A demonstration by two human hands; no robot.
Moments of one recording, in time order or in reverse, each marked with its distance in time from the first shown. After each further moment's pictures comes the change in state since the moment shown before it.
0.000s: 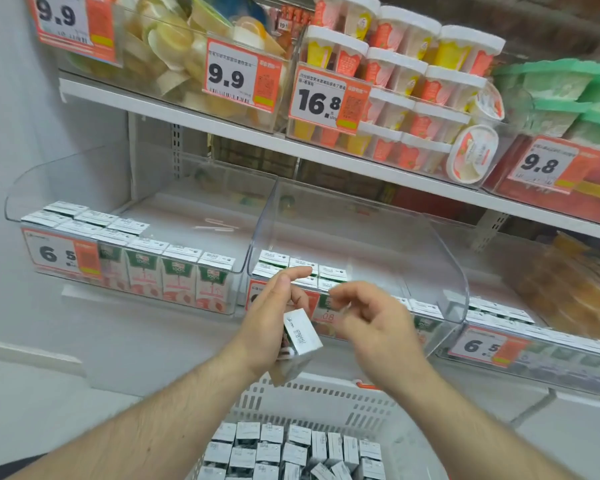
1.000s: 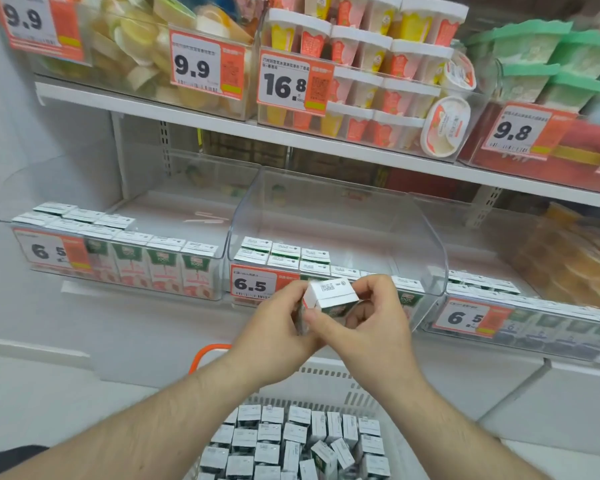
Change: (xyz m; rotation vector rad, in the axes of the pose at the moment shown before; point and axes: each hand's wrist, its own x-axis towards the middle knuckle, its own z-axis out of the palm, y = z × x) left_hand -0.028 0.002 0.037 0.491 -0.106 0.010; right_hand -0.032 0.015 -0.011 0.132 0.177 0.078
